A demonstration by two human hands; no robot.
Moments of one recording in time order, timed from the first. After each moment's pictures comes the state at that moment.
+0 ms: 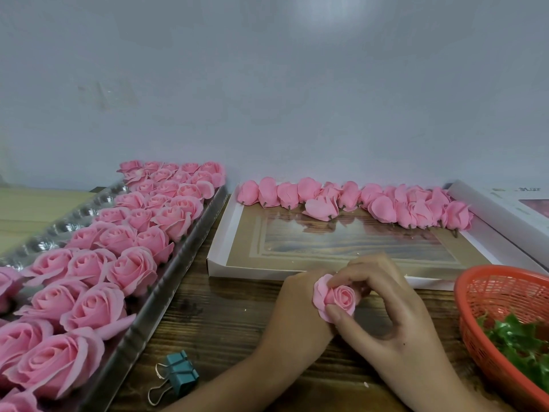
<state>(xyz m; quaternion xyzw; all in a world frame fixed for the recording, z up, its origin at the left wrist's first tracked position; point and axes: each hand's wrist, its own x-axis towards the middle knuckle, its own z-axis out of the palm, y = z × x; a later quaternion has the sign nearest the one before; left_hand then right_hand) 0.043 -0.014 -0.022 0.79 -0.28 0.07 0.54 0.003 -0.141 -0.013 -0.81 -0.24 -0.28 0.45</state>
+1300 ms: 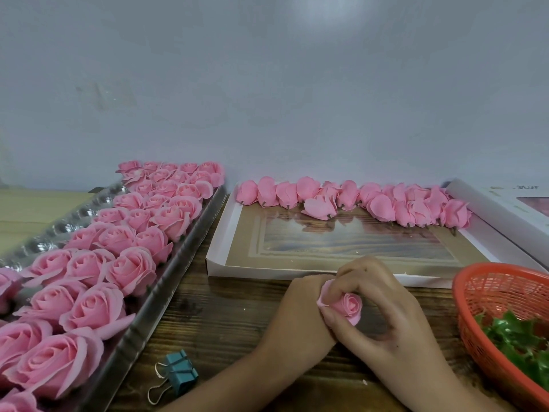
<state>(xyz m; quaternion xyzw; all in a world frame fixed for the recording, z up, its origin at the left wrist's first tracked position) 0.046 -0.016 -0.030 0.79 -0.31 0.02 0.53 0.004 -0.139 -0.012 -0.81 -0.27 -0.28 0.43</state>
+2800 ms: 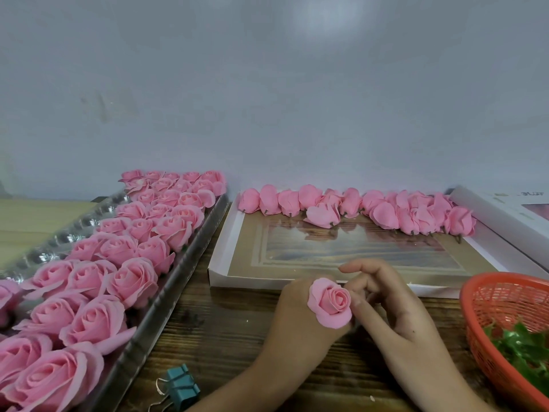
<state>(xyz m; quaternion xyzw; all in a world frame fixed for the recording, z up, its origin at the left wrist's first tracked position) 0.046 -0.014 -0.019 0.81 -0.24 0.07 0.53 0.009 -0.143 -0.017 -0.75 -0.17 -0.18 0.62</state>
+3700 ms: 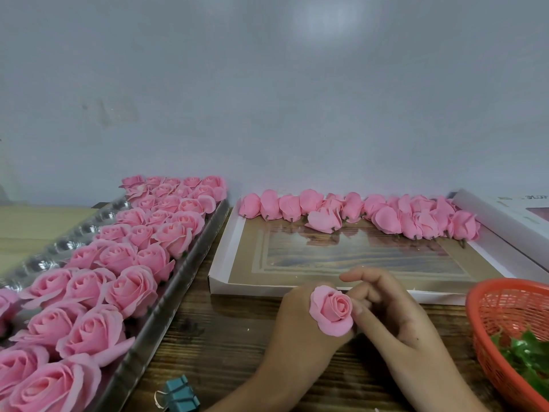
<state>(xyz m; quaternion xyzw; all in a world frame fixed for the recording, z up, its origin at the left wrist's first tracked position) 0.047 -0.014 -0.018 0.81 -0.24 0.08 0.53 0.014 -0.143 -0.023 -0.73 -0.15 -0.15 0.65</state>
